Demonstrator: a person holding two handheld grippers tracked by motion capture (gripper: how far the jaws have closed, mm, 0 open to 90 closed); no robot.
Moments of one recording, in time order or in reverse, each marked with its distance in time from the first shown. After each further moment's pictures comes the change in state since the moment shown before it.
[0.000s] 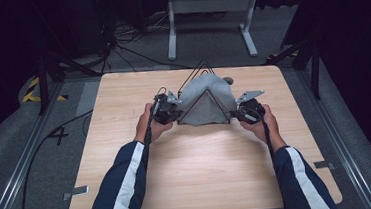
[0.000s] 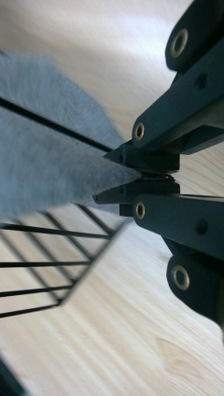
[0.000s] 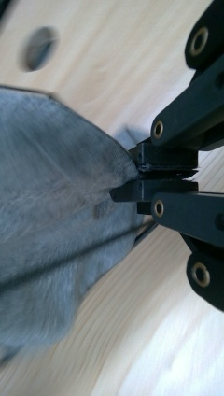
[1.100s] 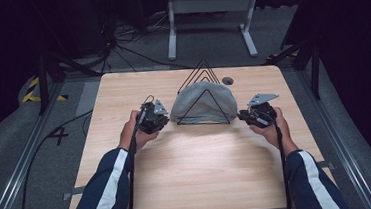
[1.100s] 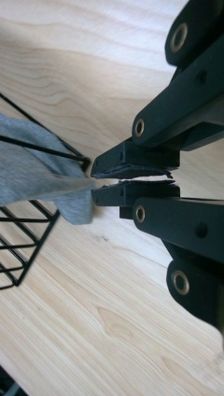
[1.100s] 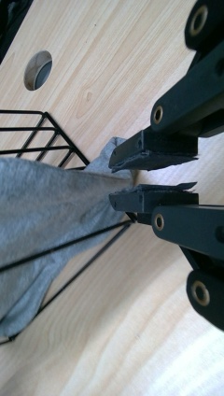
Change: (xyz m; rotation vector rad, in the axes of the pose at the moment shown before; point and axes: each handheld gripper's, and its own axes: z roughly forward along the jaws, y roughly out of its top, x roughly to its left) left arm 0.000 -0.040 -0.045 0.007 0.039 0.080; right arm -0.003 -0.017 -0.036 -0.068 0.013 -0.008
